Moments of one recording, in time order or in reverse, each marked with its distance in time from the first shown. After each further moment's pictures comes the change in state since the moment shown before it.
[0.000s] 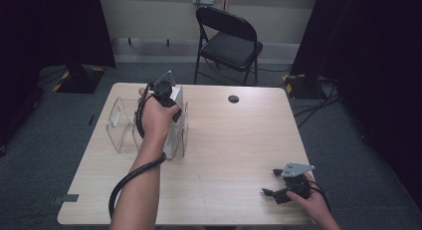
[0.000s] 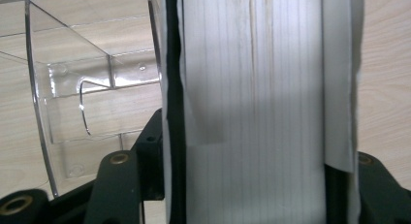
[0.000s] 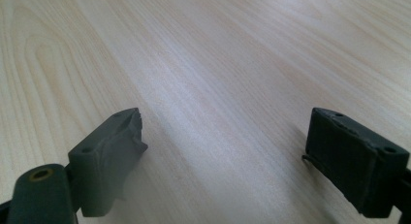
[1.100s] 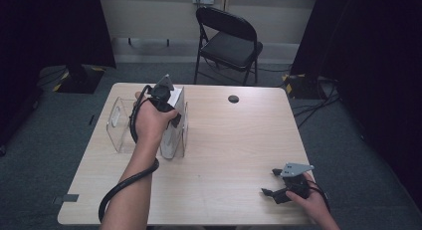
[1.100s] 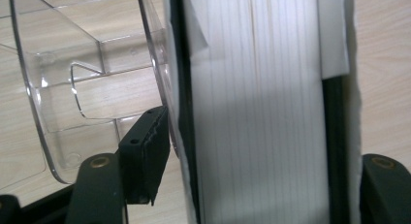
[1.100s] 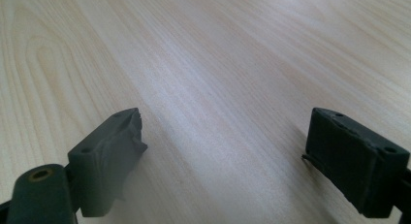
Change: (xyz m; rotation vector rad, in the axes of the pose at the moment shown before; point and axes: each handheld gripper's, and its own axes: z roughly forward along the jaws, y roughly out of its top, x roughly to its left) left arm 0.000 -0.018 -0.009 0.018 -0.035 0.045; right arm 0.001 0.001 0.001 -0.001 -0.001 -0.007
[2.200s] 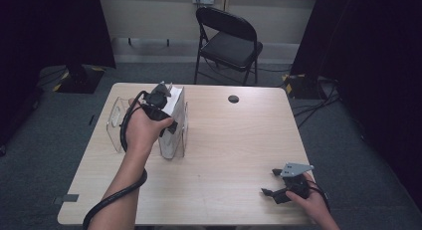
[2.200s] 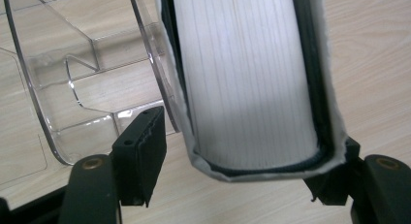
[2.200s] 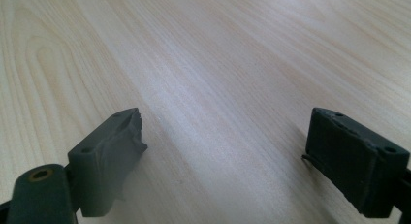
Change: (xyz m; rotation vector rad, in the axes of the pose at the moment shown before) left arm 0.002 -0.026 -0.012 -0.039 -0.034 0.085; right arm 0.000 0.000 0.000 -0.001 -0.002 0.001
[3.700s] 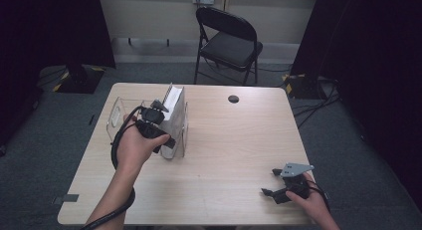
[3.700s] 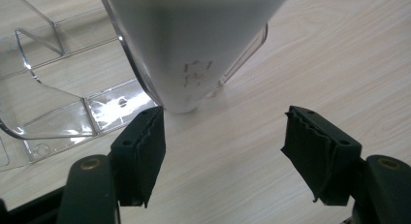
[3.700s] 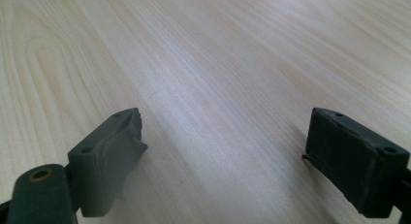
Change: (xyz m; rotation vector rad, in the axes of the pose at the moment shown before) left arm -0.004 -0.042 0.005 -0.023 -0.075 0.092; right arm 0.000 0.000 0.000 -0.001 0.001 -0.001
